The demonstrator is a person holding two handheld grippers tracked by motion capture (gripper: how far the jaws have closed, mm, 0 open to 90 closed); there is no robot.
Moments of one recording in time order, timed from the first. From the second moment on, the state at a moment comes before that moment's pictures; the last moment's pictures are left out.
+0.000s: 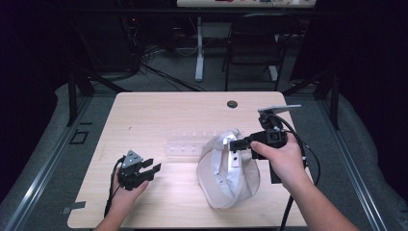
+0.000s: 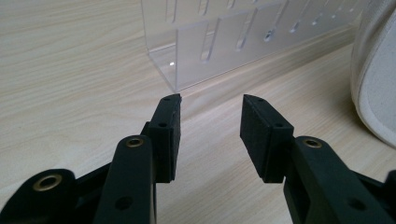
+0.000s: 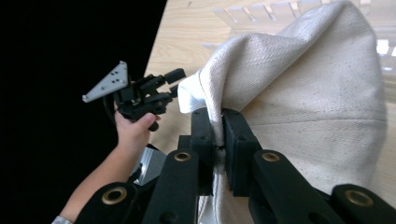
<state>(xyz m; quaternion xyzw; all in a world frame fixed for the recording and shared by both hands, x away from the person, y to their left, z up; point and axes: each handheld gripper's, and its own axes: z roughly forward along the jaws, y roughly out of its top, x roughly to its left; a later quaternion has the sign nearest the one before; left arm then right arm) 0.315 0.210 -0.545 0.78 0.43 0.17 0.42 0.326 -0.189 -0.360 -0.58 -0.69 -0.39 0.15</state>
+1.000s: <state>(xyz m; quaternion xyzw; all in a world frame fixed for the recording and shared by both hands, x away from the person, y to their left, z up) 0.298 0.175 -0.529 0.79 0.38 0.16 0.46 0.341 -0.204 -0.314 -0.58 -0.66 -0.47 0.12</state>
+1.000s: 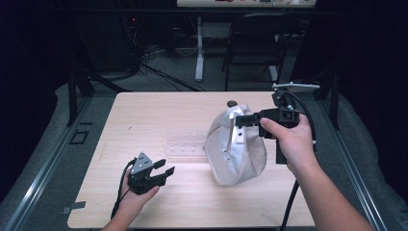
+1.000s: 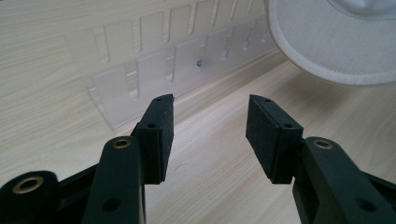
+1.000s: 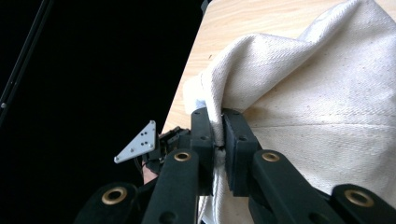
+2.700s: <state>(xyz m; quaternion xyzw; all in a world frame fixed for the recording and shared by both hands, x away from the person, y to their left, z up) 0.319 0.035 -0.484 0.84 0.24 0.21 0.43 0.410 -0.192 -0.286 -0.63 -0.61 -0.47 0.10</state>
